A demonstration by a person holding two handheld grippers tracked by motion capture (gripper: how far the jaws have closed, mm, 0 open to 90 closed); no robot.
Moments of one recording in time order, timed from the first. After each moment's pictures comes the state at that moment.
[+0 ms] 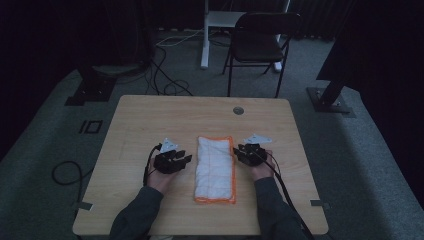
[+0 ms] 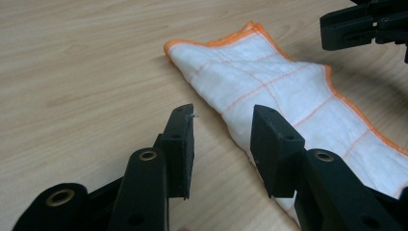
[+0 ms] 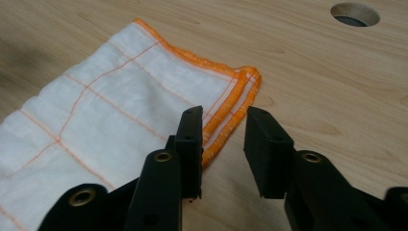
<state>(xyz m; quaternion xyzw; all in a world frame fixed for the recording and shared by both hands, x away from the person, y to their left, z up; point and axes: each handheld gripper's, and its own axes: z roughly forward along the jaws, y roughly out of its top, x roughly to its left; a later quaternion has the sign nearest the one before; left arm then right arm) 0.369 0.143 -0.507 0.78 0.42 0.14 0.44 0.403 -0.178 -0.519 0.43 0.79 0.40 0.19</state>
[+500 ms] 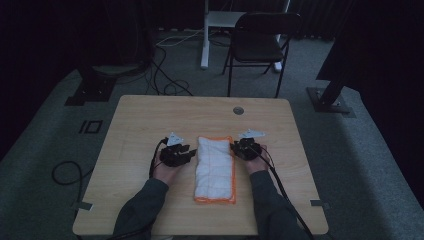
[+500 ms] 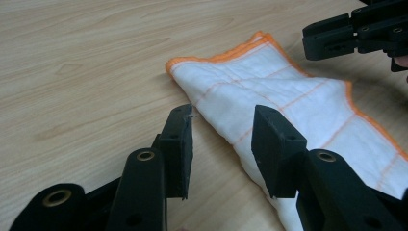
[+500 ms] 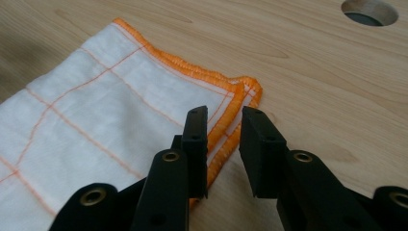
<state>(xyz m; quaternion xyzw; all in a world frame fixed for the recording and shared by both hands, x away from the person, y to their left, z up) 0.396 0.128 -0.514 0.79 0.42 0.14 0.43 0.431 -0.166 -0.530 0.43 0.79 0.39 0.18</state>
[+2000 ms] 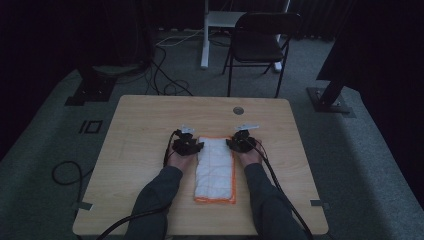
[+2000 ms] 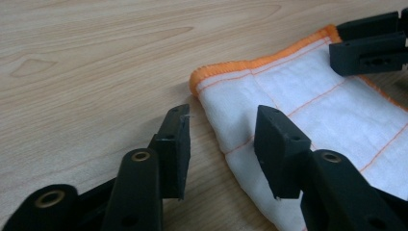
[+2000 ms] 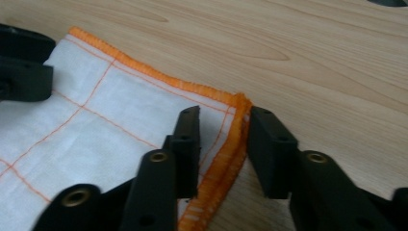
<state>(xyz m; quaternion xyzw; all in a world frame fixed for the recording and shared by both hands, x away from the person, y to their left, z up) 0.453 0.098 -0.541 0.78 0.47 0.12 0.39 0.466 -0.154 -0.542 0.47 0.79 0.37 0.16</state>
